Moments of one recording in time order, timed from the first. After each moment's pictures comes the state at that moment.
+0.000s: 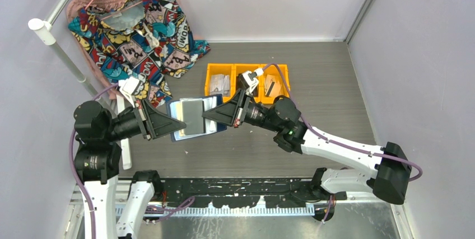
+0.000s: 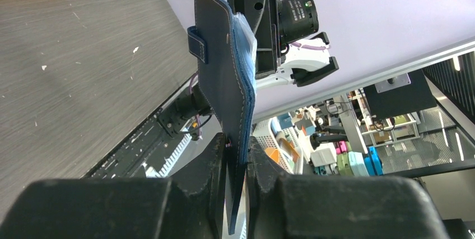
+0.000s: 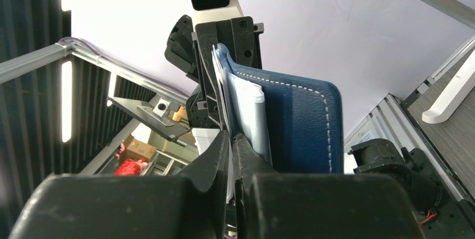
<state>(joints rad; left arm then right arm) 0.05 0.59 1.08 -0.60 1.21 -0.89 1.02 1.17 0.84 0.68 -0.32 1.32</state>
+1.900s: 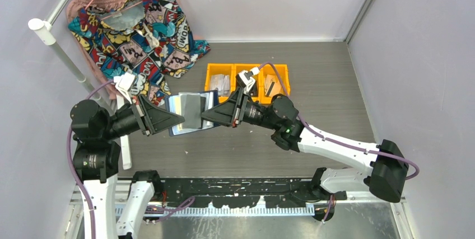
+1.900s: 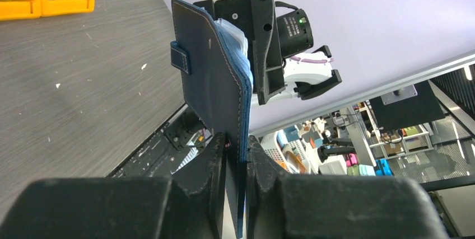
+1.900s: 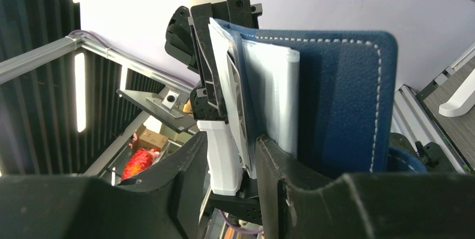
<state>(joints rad) 0.06 0.60 1.10 -0.55 1.17 -0.91 1.01 1.20 0.84 0.72 -0.37 1.37</state>
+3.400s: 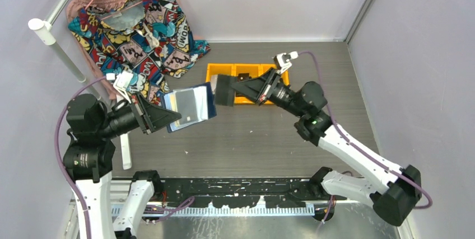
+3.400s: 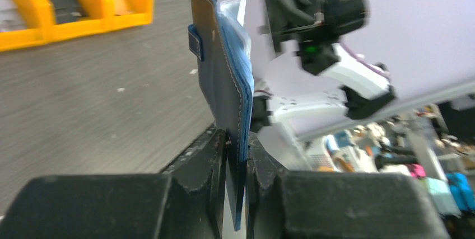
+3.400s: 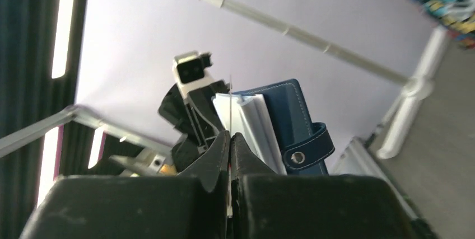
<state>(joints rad) 0.06 0.65 1.23 -0.74 1.09 -0.67 0.75 1.06 0.83 0.59 -0.38 1.43</state>
